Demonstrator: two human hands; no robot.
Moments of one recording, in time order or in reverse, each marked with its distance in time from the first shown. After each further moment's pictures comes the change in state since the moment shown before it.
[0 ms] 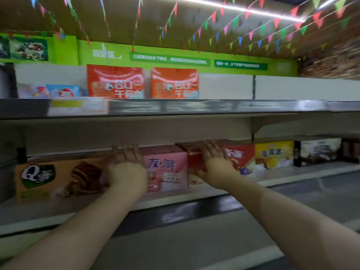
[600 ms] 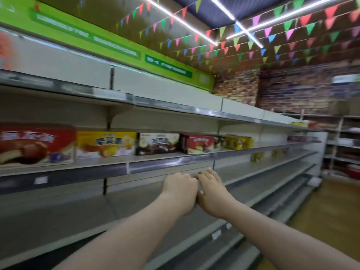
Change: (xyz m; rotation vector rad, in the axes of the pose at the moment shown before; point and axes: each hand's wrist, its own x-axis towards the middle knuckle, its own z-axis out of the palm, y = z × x) left_hand -0.221 0.509 -0.197 -0.405 0.070 0.869; right_hand -0.301 0.385 -0.175 -0.043 -0.197 0.375
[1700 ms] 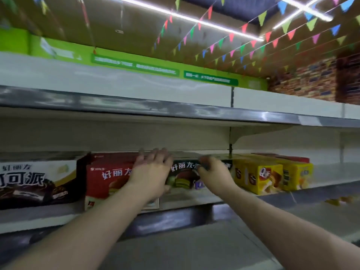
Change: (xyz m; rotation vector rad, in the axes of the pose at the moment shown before) left_hand 0.532 0.071 0.157 0.351 0.047 -0.358; right_hand 0.462 0.436 0.017 0.583 0.195 -0.154
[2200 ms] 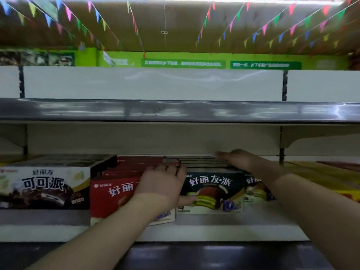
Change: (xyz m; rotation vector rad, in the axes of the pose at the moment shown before) left_hand 0.031 0.003 0.022 0.225 -0.133 -0.181; right_hand 0.153 0.033 0.013 -0.009 -0.498 0.126
